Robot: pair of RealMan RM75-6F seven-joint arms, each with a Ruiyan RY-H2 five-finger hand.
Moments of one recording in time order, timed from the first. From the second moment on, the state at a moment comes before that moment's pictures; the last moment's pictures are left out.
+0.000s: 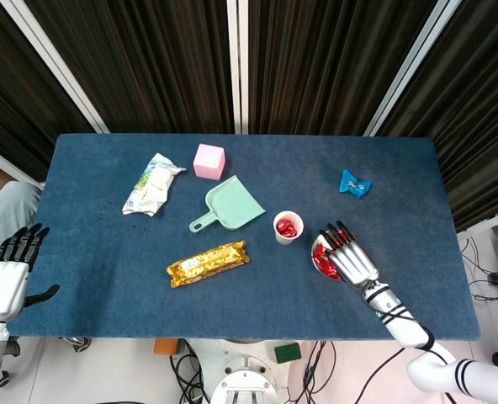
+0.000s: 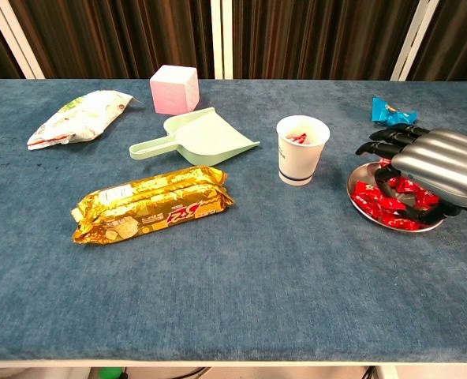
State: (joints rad) left arm -0.08 -1.12 -0.03 -1.60 1.52 1.50 0.06; right arm 0.52 -1.53 -0.02 -1.31 -1.51 1.09 -0.44
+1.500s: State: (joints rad) left arm -0.08 -1.12 -0.02 -1.60 1.53 1.49 0.05; right arm 0.74 -1.55 0.20 -1.45 -1.29 1.00 -0.65
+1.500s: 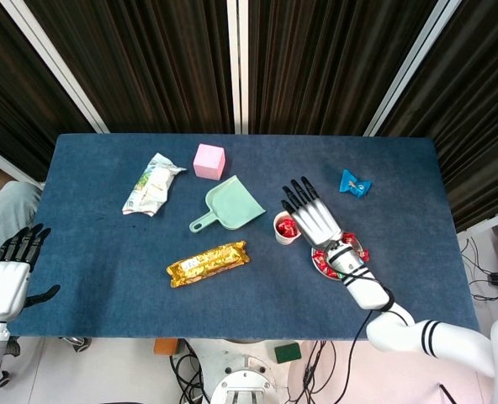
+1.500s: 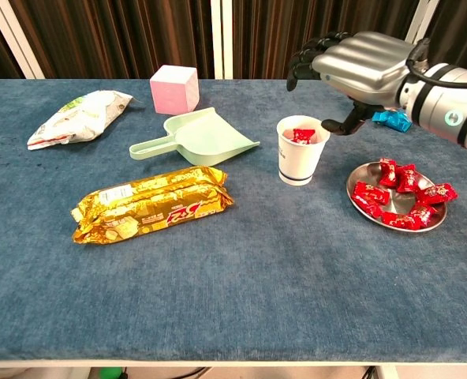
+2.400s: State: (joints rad) left arm -0.09 -1.12 -0.02 -1.61 1.52 1.49 0.06; right arm 0.54 -1.47 0.03 -1.27 -1.34 1.07 -0.46
